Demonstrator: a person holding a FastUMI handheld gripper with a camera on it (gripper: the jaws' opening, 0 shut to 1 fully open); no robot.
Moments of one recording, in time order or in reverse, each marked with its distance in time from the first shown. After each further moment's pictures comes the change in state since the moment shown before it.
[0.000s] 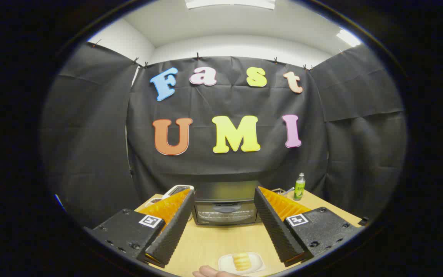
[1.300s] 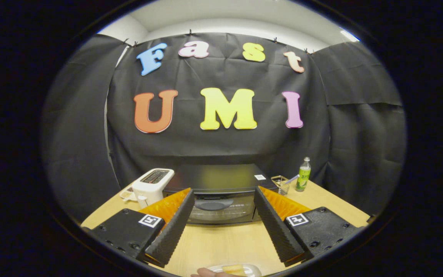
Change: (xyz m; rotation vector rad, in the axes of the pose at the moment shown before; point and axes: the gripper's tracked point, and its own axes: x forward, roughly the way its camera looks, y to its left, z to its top) arm 0.164 -0.036 -0.099 -0.029 0.152 -0.048
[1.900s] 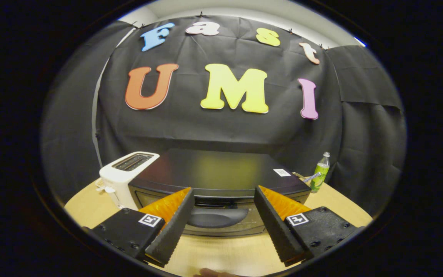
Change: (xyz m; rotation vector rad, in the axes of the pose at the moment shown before) arm 0.130 0.006 -0.043 -0.049 0.057 -0.048
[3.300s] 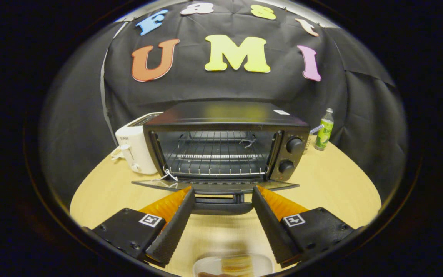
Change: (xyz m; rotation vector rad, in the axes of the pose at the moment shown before) arm -0.086 0.001 -0.112 0.041 0.297 0.109
